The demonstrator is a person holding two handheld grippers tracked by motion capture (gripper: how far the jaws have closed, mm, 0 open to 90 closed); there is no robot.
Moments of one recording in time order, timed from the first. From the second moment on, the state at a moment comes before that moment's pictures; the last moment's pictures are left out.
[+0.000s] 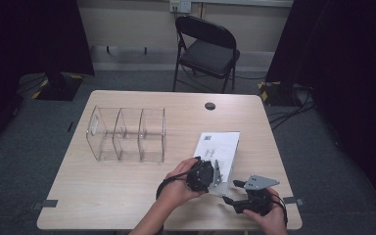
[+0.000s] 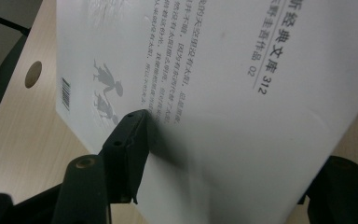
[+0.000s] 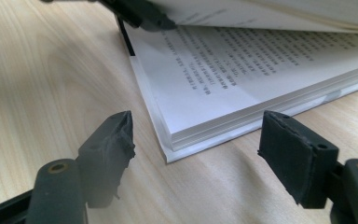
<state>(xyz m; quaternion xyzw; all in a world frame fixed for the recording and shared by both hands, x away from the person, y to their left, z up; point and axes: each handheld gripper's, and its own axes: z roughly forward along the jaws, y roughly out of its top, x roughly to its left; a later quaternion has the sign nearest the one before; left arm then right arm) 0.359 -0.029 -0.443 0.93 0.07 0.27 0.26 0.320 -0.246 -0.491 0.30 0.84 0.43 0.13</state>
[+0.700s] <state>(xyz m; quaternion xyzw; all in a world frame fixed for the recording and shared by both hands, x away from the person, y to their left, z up) 0.366 -0.025 -0.419 0.94 0.08 0.25 0.23 0.326 -0.247 -0.500 0.29 0.87 0.38 0.12</state>
